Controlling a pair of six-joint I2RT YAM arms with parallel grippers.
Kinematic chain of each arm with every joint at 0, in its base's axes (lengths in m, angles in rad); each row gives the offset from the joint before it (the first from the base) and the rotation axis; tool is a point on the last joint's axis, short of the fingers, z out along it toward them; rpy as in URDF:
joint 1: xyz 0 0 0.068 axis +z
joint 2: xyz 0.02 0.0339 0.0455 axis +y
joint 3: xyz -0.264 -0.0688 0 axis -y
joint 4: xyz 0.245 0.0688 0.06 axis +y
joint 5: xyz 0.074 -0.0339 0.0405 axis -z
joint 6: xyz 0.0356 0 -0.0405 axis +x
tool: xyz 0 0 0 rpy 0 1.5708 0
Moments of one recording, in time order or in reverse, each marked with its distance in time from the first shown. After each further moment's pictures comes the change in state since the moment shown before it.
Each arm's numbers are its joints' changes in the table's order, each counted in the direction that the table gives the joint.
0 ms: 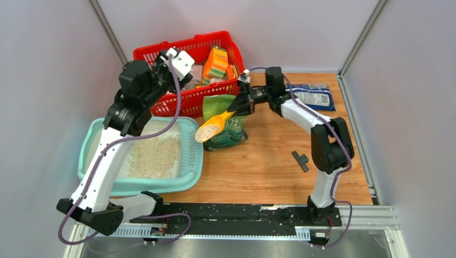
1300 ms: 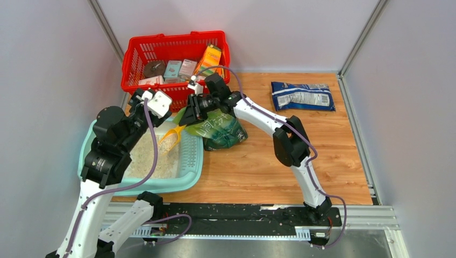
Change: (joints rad) left arm 0.071 -0.446 -0.339 0.085 -0.061 0.011; right arm 0.397 0.429 0.635 0.453 0.480 -0.469
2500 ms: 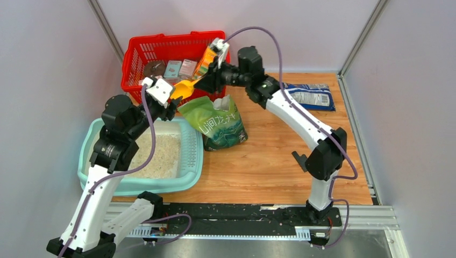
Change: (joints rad) left arm 0.000 0.093 0.013 -0.115 0.152 -0.223; right arm -0.046 -0.369 -0.095 -0.111 0.267 -0.624
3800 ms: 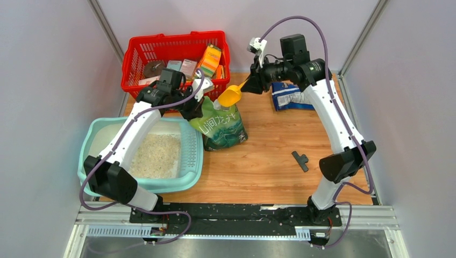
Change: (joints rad) left arm 0.000 0.608 0.244 0.479 0.299 0.059; right arm -0.318 -0.141 0.173 0.794 -0.193 -0.501
